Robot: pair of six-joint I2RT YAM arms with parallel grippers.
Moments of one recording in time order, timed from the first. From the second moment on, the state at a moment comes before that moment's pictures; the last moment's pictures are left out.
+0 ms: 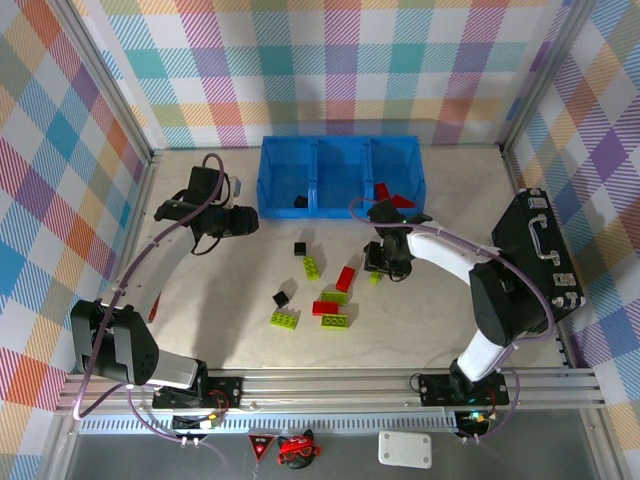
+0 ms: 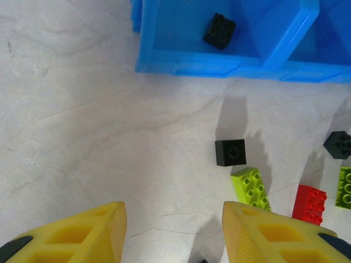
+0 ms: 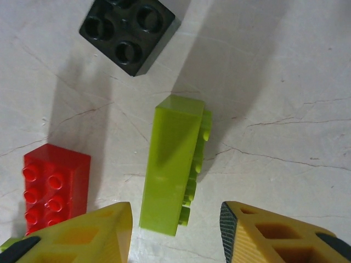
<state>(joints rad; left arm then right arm) -0.20 1.41 1.21 -0.75 0.15 -0.28 0.54 1.68 1.10 -0.77 -0.03 0.69</state>
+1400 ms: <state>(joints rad) -0.15 1.41 1.20 -0.71 0.17 -0.27 0.57 1.90 1.68 -0.86 0.04 0.60</state>
